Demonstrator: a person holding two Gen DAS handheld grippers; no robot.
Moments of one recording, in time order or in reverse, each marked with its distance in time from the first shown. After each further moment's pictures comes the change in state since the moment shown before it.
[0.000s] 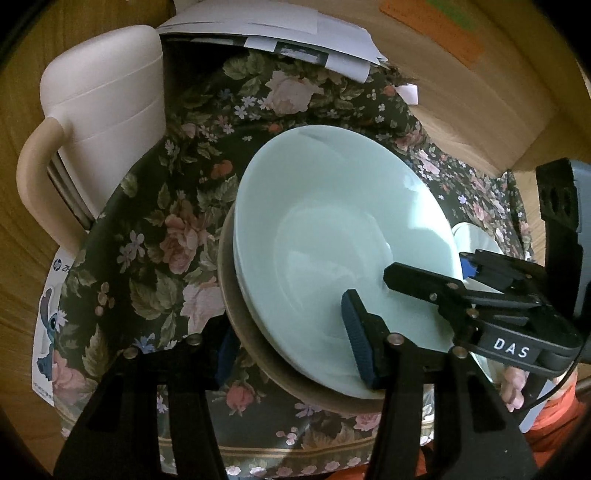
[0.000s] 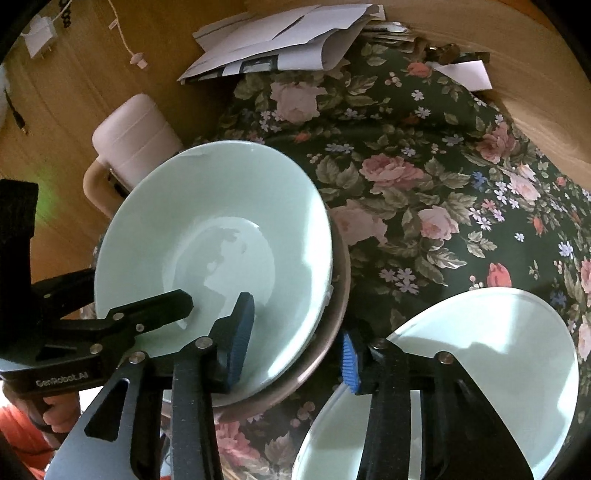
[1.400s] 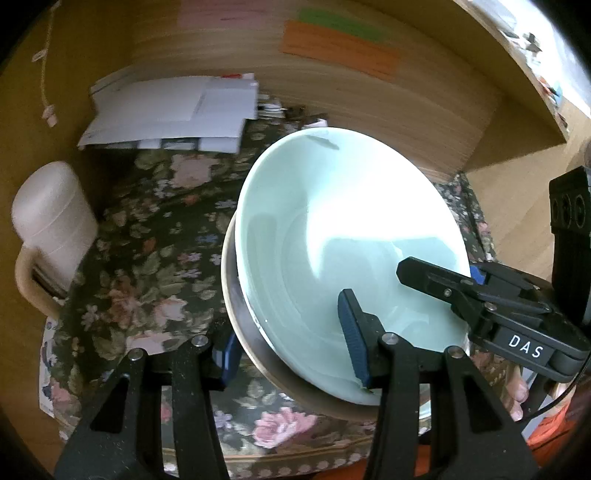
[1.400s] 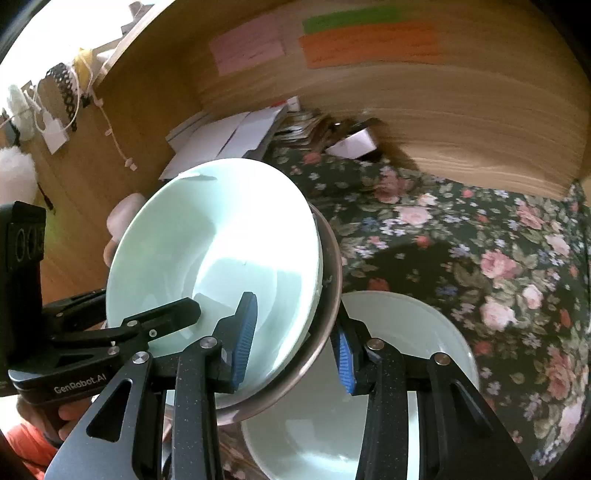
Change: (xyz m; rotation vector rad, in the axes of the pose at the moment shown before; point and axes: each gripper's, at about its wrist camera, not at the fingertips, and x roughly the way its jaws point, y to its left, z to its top) left arm -0.041 -0.105 0.026 0.152 -0.109 -0.050; right arm -0.126 -0.053 -0.025 0.127 -0.247 -0.093
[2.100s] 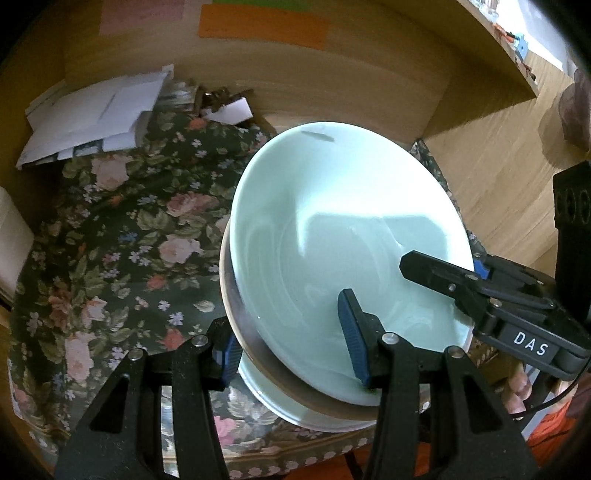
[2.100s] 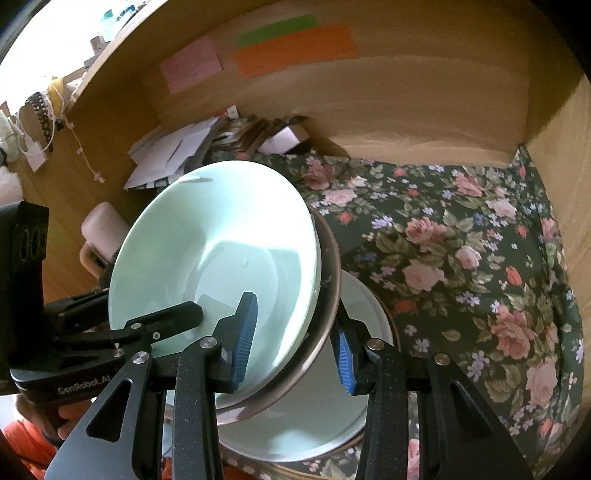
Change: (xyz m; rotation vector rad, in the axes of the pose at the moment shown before) left arm 0.027 -0.071 -0.011 0.095 0.061 -0.083; right arm -0.037 -0.056 -0.026 0.084 0.001 -0.082
